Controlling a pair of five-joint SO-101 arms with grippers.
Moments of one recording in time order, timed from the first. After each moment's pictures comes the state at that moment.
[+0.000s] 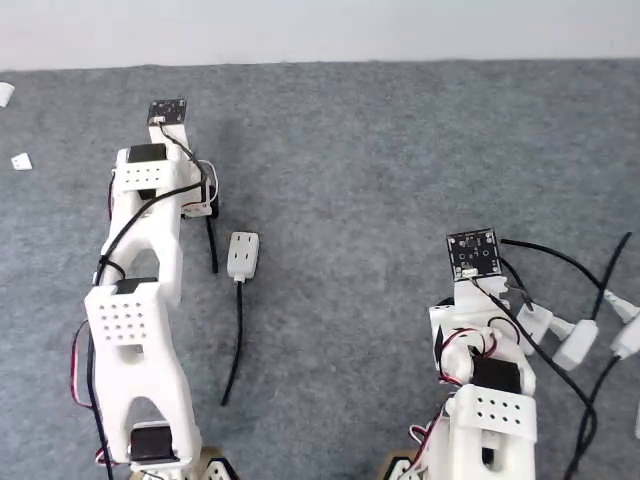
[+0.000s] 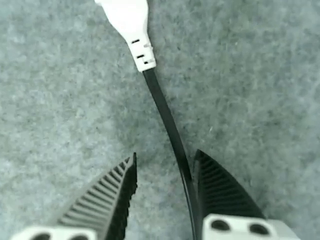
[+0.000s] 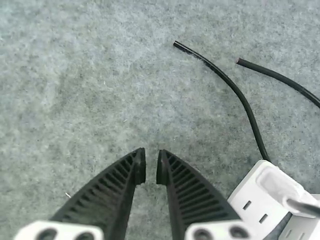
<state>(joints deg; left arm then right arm) -9.1 48.6 -31.1 76.5 5.8 7.6 -63.6 82.9 39.0 17.7</state>
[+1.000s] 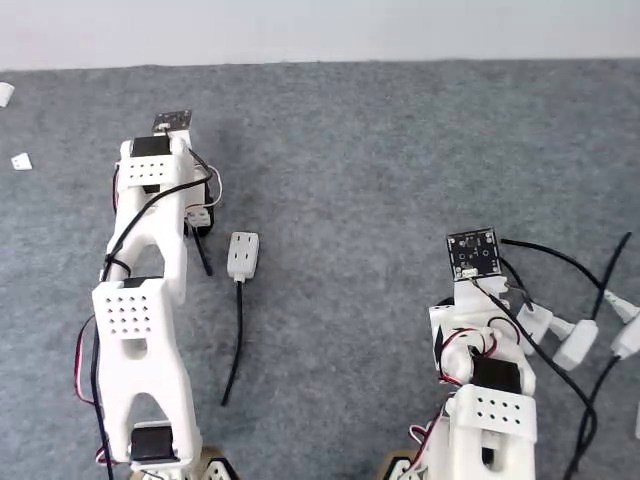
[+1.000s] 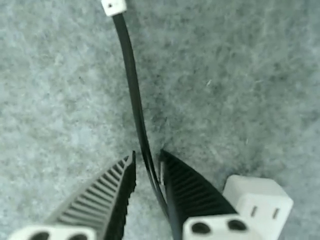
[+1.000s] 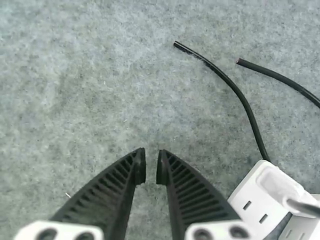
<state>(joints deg) -8.4 51.8 -38.6 90.2 7.1 7.6 -63.6 82.9 39.0 17.7</state>
